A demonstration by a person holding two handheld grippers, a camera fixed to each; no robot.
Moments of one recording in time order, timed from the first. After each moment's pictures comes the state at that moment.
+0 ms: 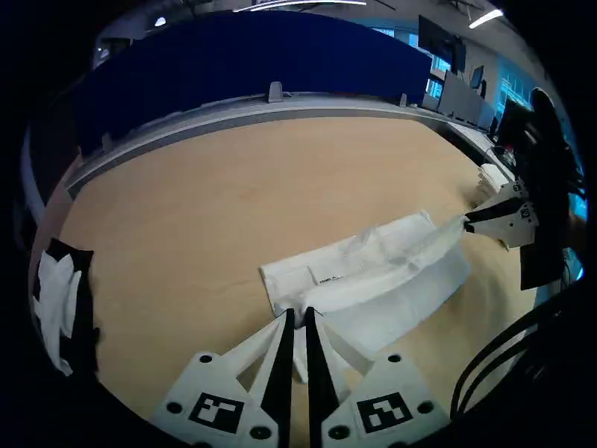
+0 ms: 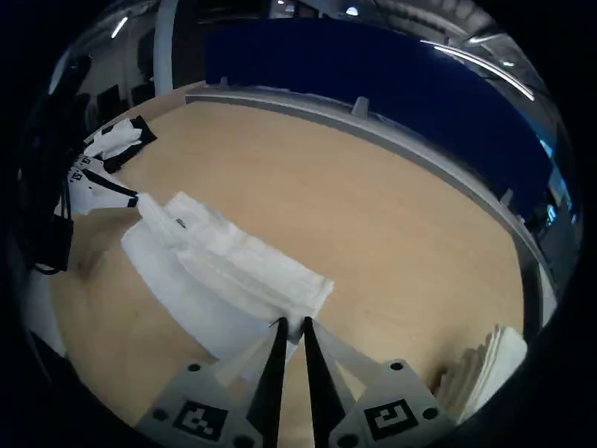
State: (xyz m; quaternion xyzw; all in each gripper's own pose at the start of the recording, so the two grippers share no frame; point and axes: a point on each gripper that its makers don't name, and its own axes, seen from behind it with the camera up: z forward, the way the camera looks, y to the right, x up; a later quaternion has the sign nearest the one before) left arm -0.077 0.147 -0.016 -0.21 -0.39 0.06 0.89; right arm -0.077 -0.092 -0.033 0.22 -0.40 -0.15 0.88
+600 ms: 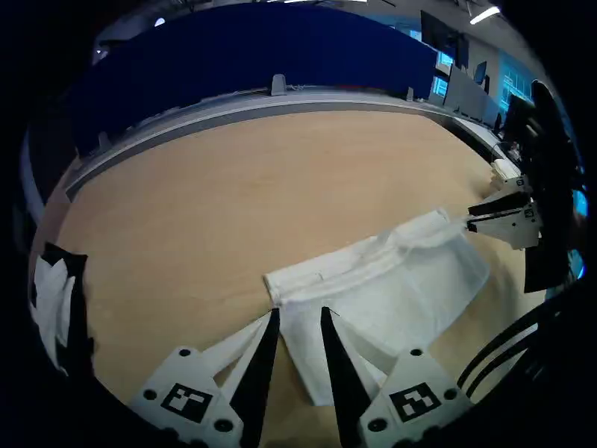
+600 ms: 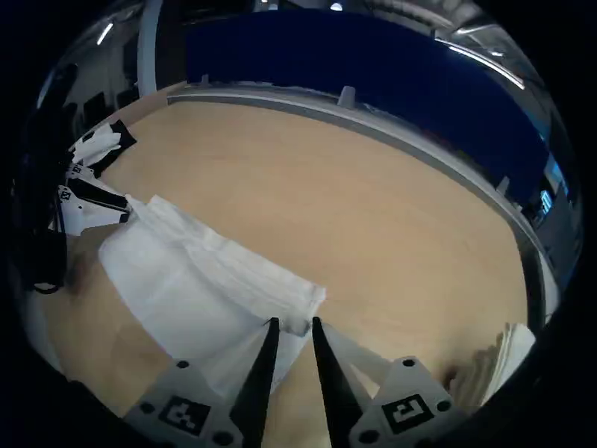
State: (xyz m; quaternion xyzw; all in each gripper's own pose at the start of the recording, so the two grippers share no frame) left arm -0.099 0.148 0.010 -0.20 -0.39 0.07 0.90; right arm -0.096 -0.093 -0.009 0.19 -0.40 -0.14 0.89
